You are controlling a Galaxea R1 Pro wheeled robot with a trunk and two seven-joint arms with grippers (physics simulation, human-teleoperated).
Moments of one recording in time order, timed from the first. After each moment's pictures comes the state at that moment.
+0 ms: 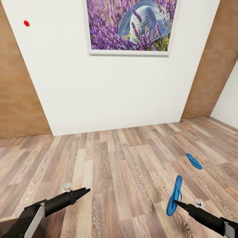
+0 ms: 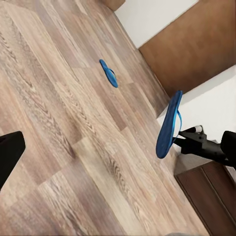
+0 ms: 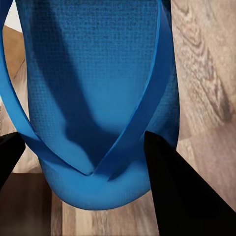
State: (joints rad) left arm -0.30 0.20 0.11 -0.98 0.37 0.48 -1.10; right arm -0.66 -0.43 0.14 0.08 -0.61 0.12 1.16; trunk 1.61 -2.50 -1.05
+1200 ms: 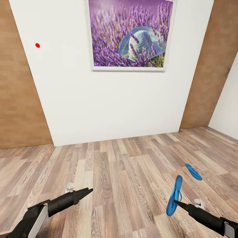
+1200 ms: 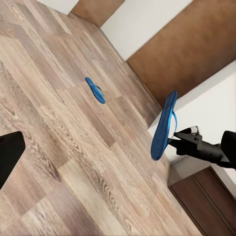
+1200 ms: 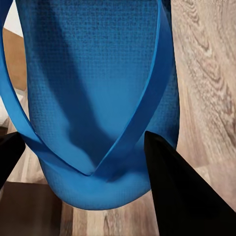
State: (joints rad) left arm -0.30 0.17 0.11 -0.98 0.37 0.48 -1.10; right arm -0.66 -0.43 0.14 0.08 -0.61 0.12 1.15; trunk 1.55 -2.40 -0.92
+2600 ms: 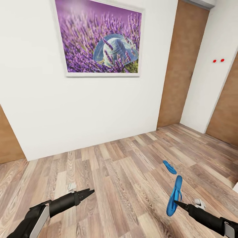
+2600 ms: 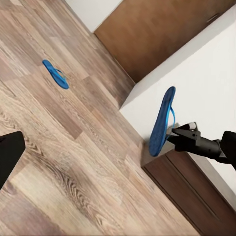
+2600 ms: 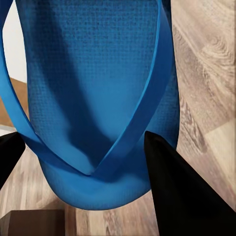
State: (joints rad) left arm -0.30 0.17 0.09 -0.98 0.36 0.48 -1.10; right arm -0.66 -0.43 0.15 0.08 -0.61 0.12 1.15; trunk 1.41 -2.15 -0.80
